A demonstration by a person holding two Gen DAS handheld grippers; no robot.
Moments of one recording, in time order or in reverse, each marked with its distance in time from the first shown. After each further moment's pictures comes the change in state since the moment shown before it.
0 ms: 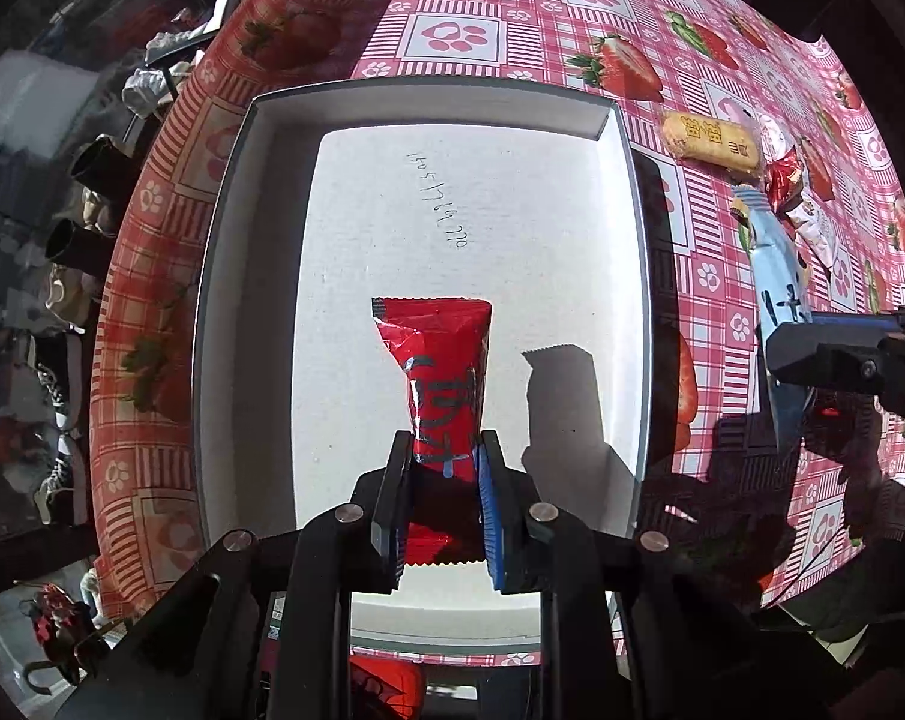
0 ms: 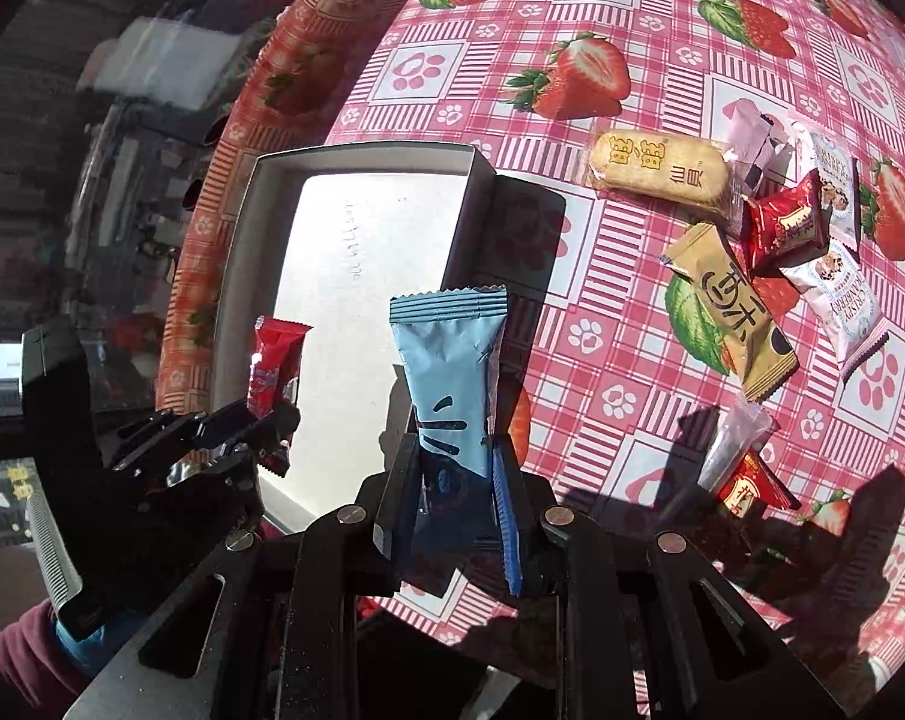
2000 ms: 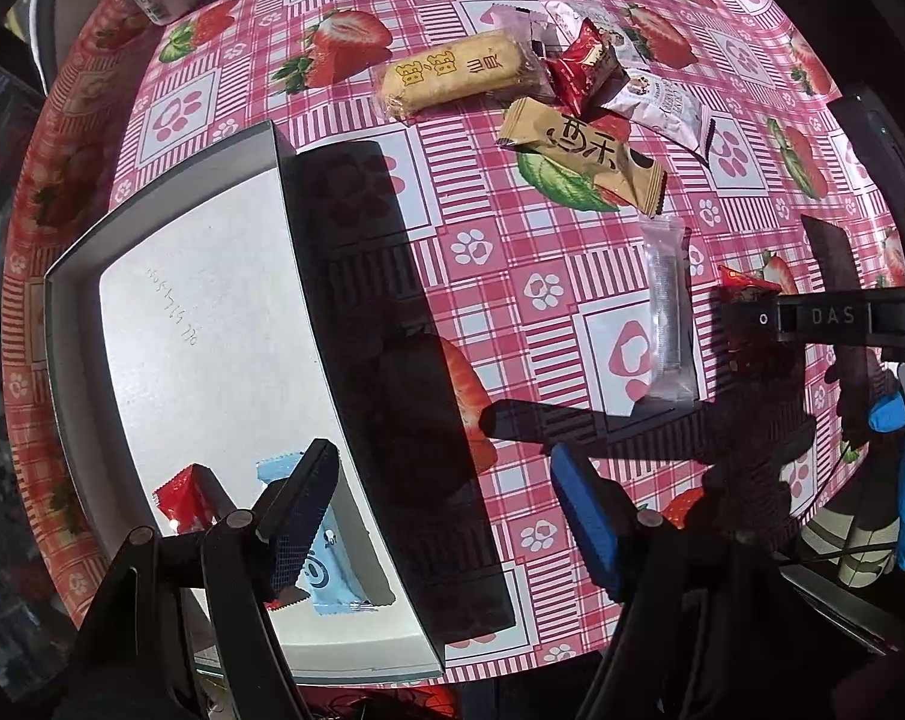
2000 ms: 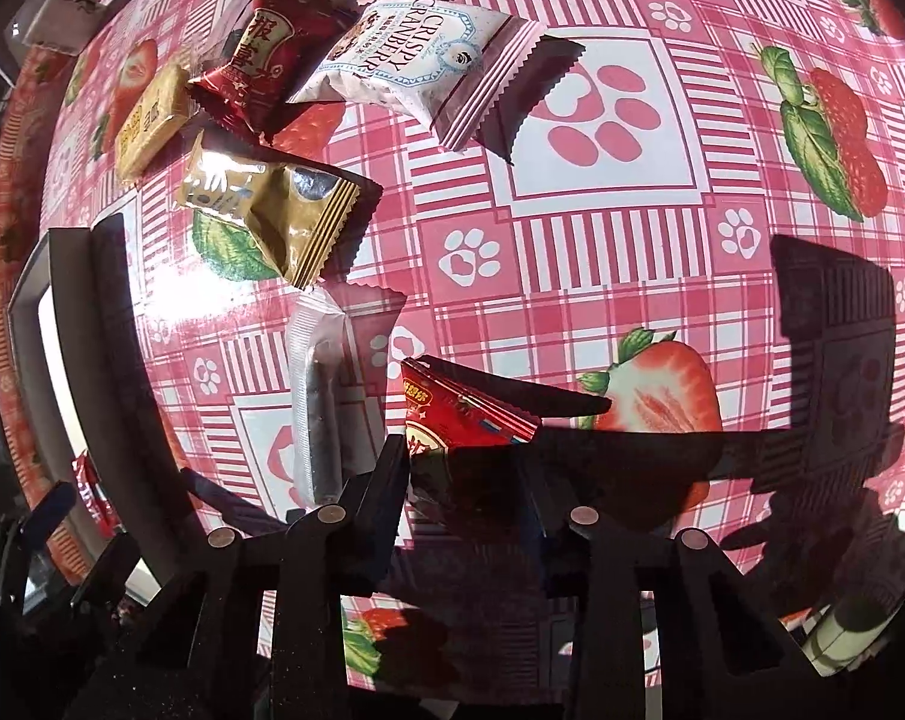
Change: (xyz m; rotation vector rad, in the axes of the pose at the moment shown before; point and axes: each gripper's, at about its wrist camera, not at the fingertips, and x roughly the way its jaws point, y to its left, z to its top) left arm 0.025 -0.143 0.024 0.352 0.056 -0.031; right arm 0.021 -0.181 -0.090 0.529 0.042 -0.193
